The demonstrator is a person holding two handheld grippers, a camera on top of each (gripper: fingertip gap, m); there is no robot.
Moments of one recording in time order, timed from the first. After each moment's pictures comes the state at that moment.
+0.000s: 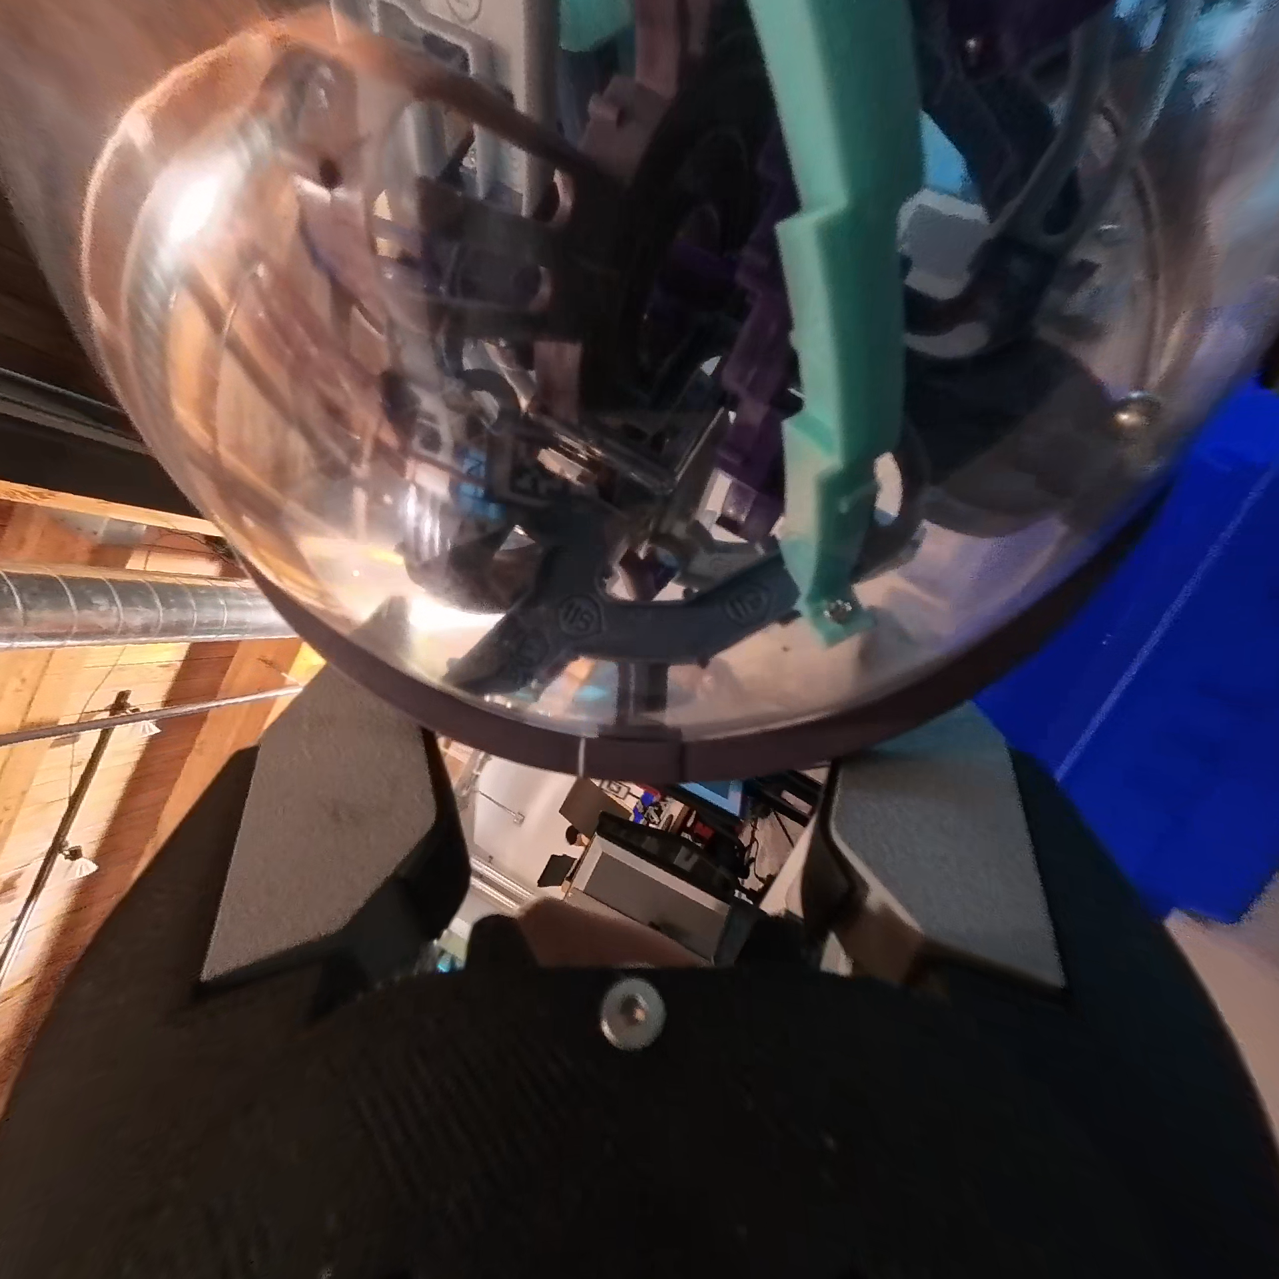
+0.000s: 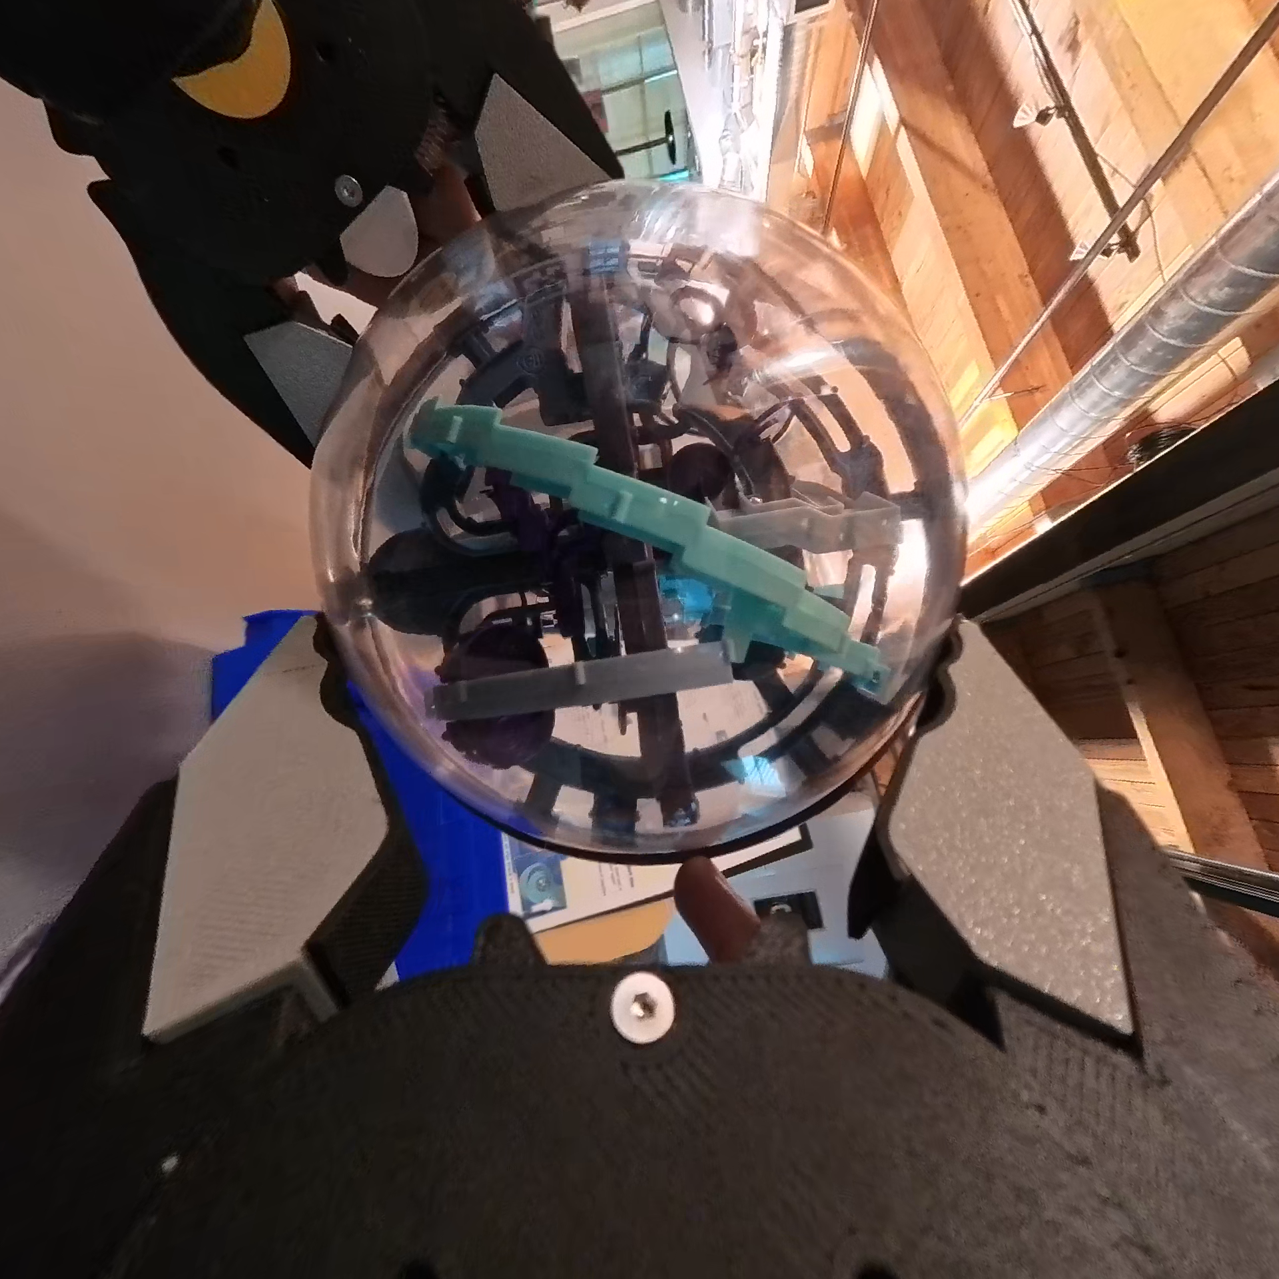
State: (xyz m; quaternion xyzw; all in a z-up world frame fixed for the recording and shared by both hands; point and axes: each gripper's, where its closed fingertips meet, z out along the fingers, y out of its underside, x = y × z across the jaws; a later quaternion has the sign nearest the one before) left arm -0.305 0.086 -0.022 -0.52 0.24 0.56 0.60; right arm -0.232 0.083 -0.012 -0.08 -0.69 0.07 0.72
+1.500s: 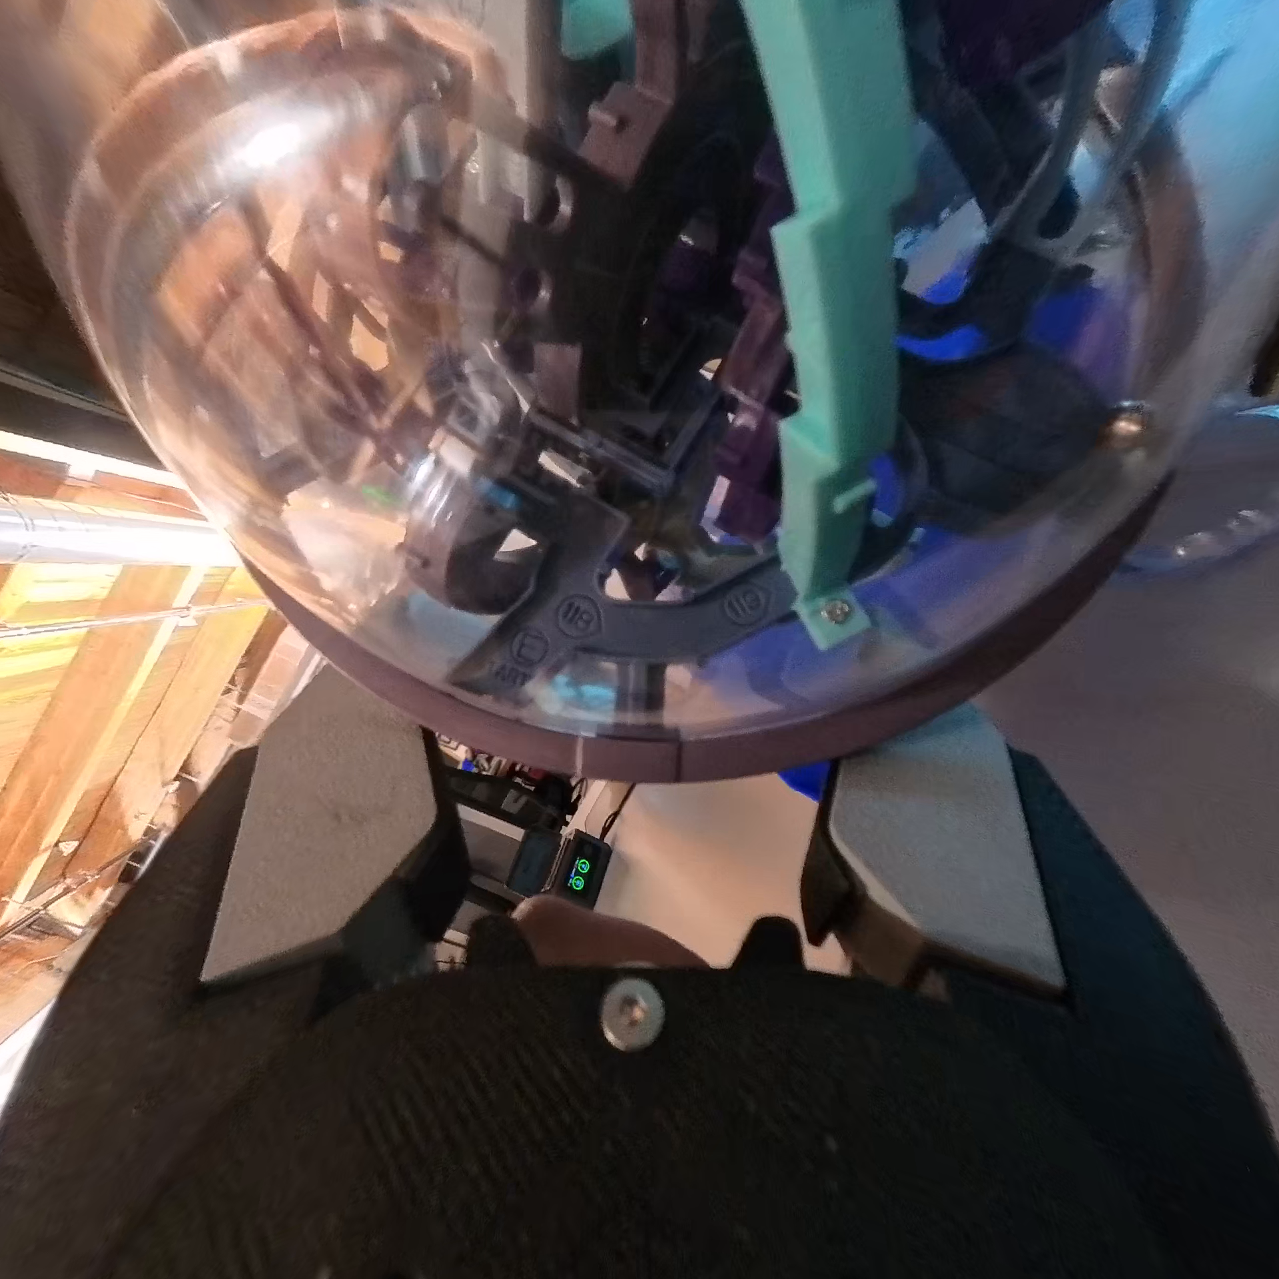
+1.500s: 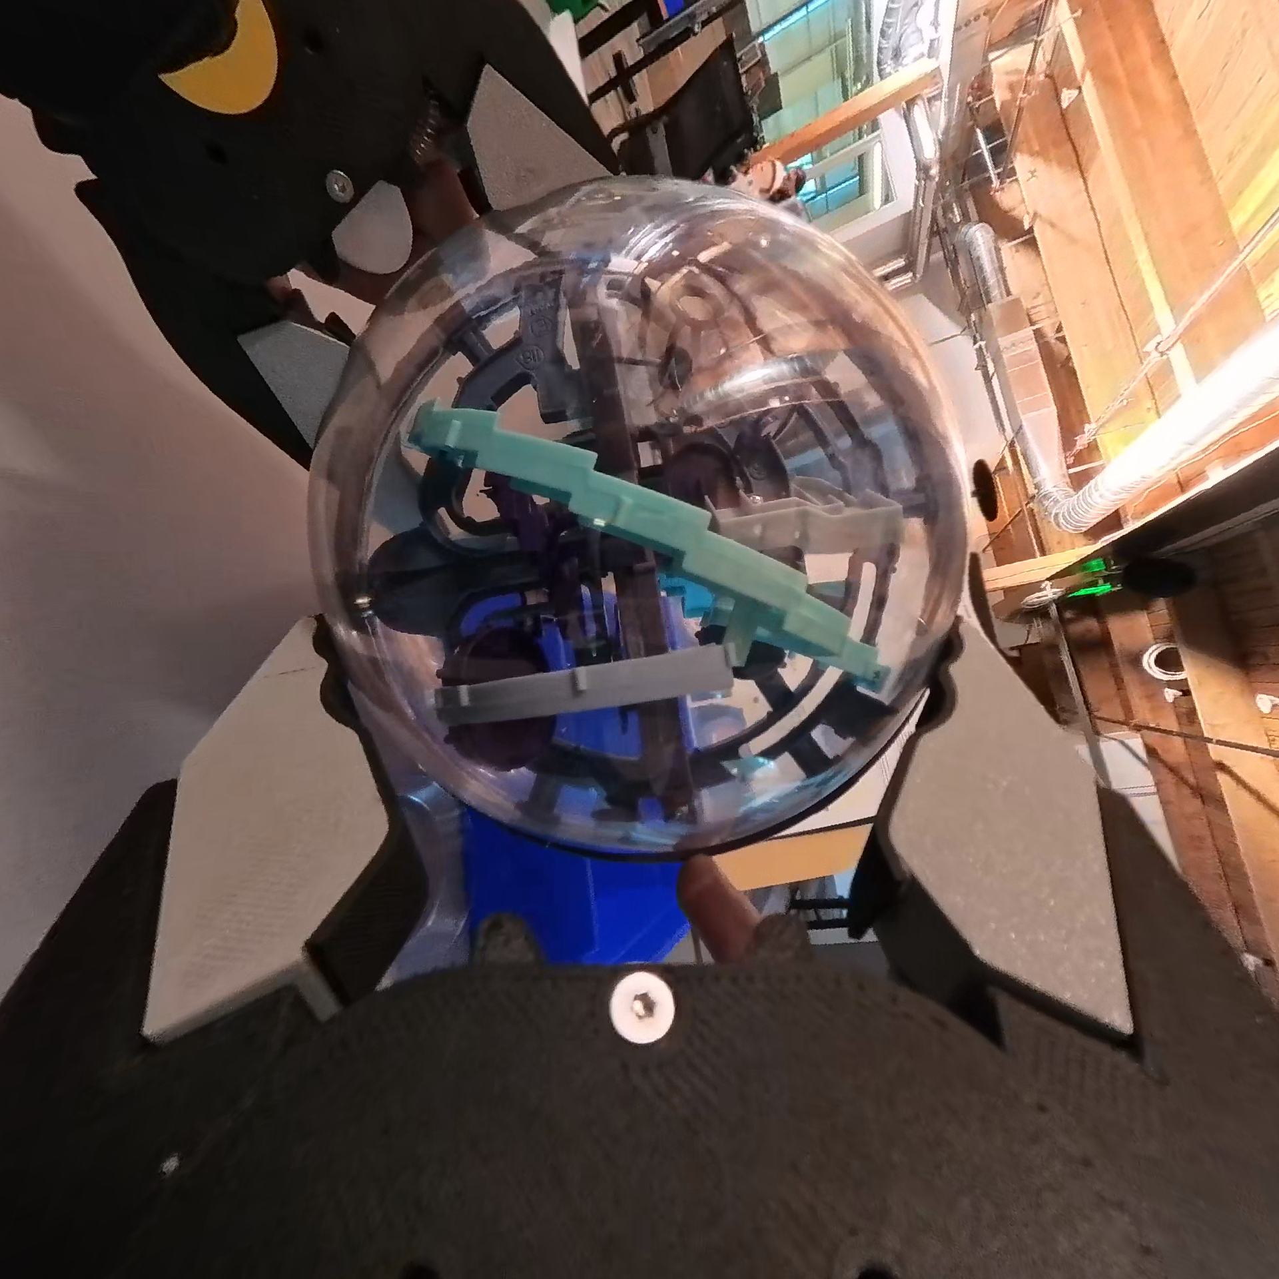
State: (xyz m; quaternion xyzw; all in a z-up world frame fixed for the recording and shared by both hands) left arm -0.296 0.099 -0.121 -0.62 0.24 0.46 0.59; right arm -0.229 0.096 -0.094 -0.19 -0.75 0.10 0.62
